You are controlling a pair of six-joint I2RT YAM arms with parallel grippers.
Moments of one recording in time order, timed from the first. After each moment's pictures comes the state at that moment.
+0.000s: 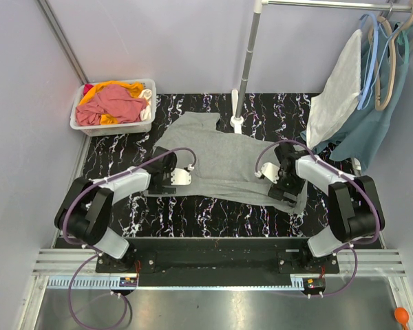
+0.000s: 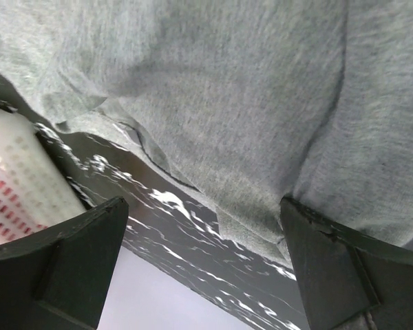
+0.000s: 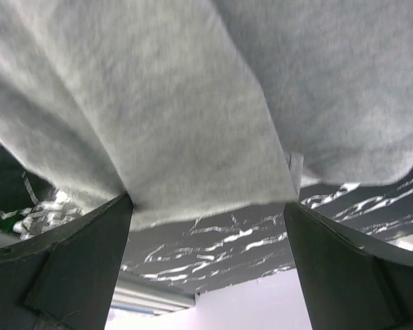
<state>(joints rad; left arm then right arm) -0.44 1.53 0.77 -0.31 -0.21 1.17 0.25 1.56 0.90 -0.82 0.14 -0.85</state>
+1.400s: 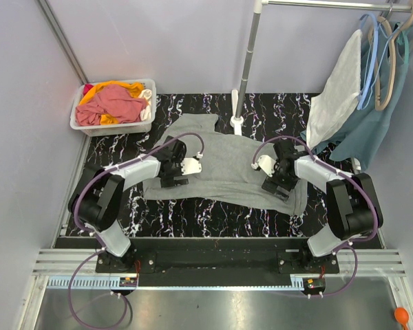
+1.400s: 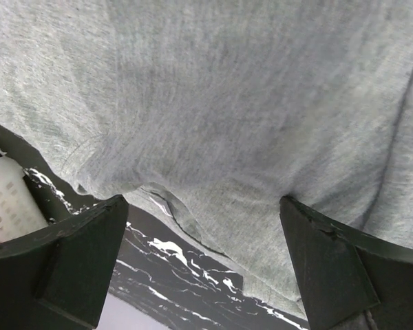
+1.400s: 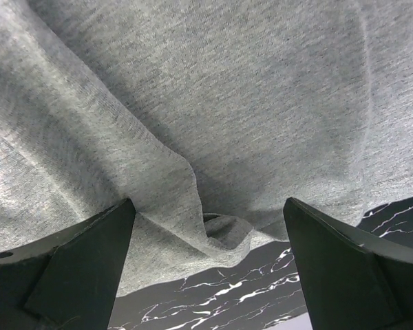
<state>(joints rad) -0.46 1.69 0.98 -0.41 -0.09 0.99 0.25 1.58 0.89 -0.63 0.05 -0.79</state>
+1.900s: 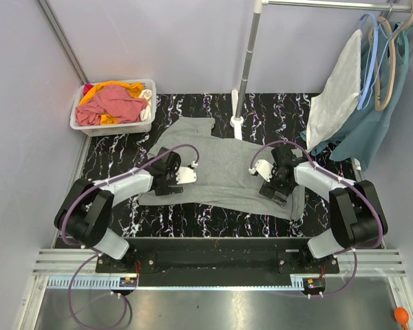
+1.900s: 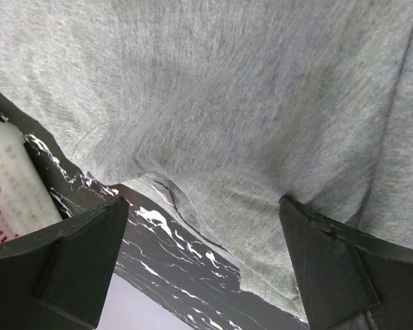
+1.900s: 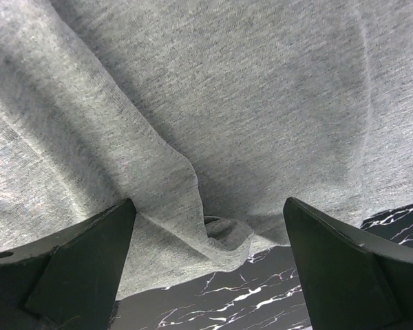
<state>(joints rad) -0.49 1.53 0.78 -0.31 -0.17 1.01 0.30 1.51 0.82 -0.61 0.01 -0.77</state>
